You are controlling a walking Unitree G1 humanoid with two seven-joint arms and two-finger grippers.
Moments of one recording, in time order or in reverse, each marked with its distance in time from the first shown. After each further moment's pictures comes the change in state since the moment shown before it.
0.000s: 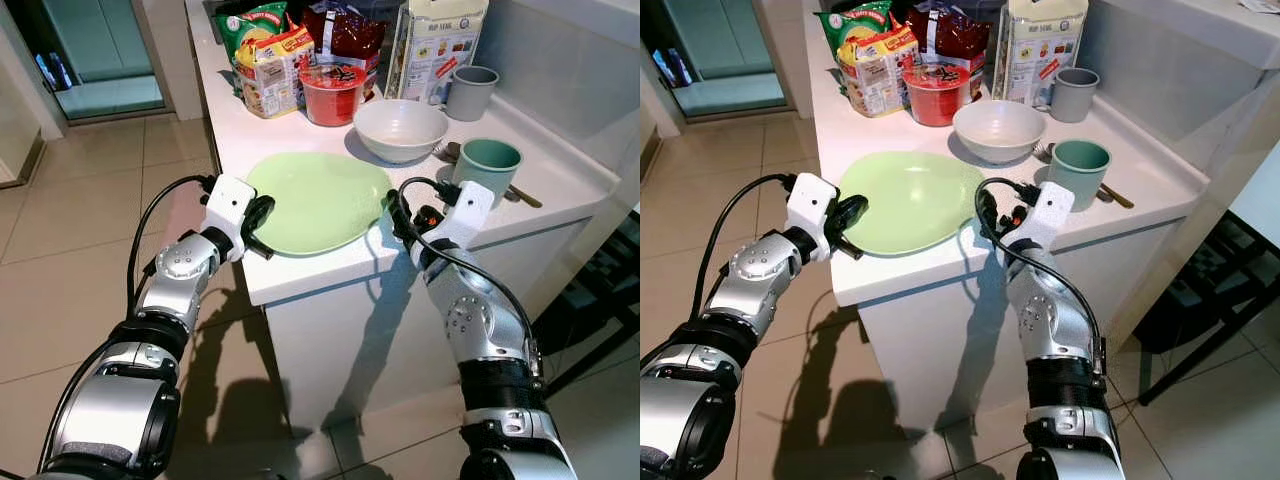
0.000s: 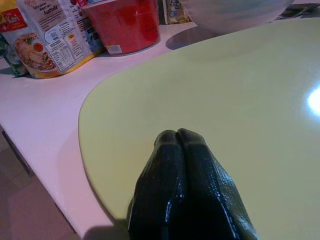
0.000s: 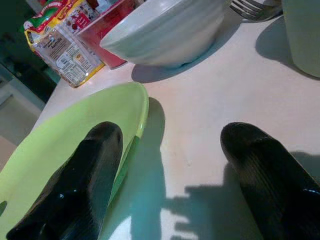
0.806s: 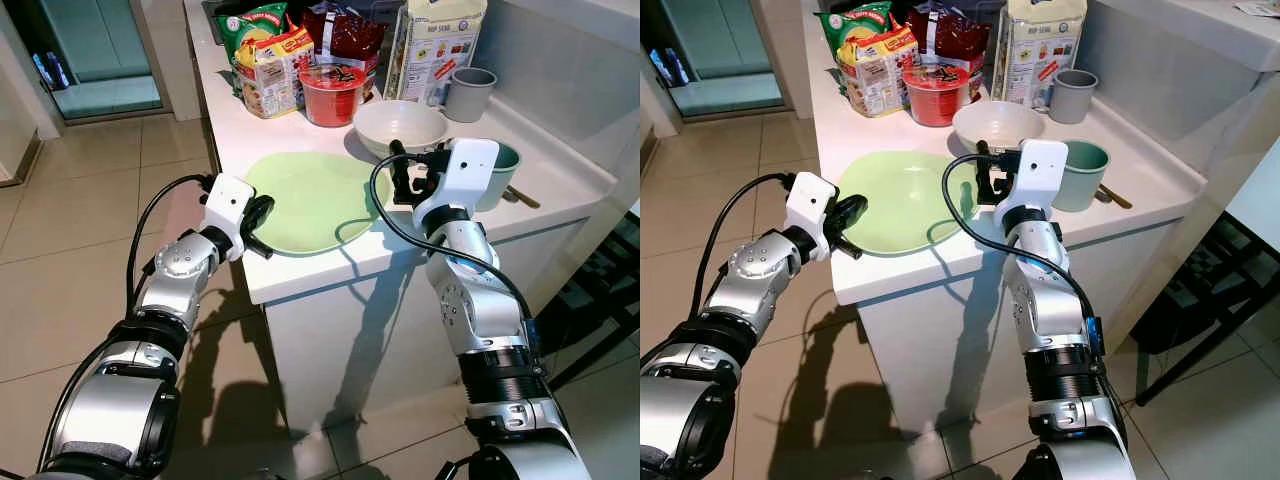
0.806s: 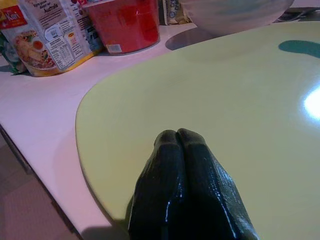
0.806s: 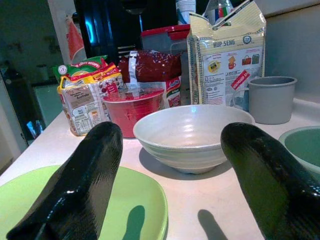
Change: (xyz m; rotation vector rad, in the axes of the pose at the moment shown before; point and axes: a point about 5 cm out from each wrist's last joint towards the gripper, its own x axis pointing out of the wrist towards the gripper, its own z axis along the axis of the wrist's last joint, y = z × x) left arm 0.000 0.001 0.001 -0.014 0.003 0.000; right arm -0.004 0.035 0.040 -0.405 -0.310 0.065
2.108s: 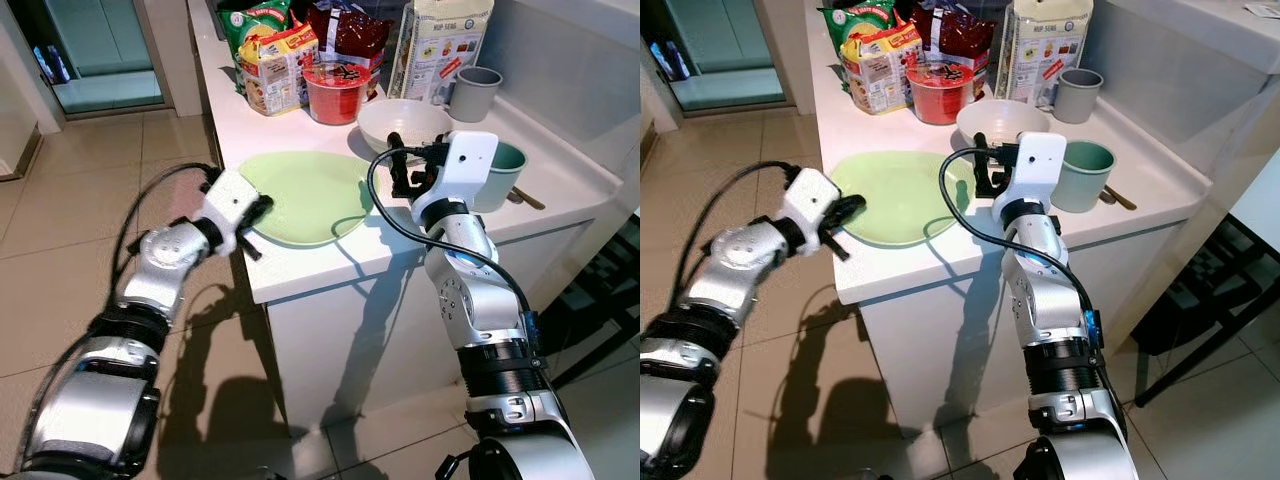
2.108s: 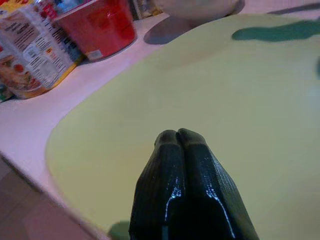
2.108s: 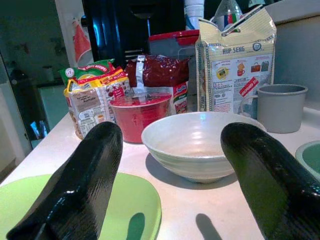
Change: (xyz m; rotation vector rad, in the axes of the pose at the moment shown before) left arm -0.003 0.005 0.014 0.195 0.023 -0.128; right arm 0.004 0.001 0.003 -0.006 -0.020 0.005
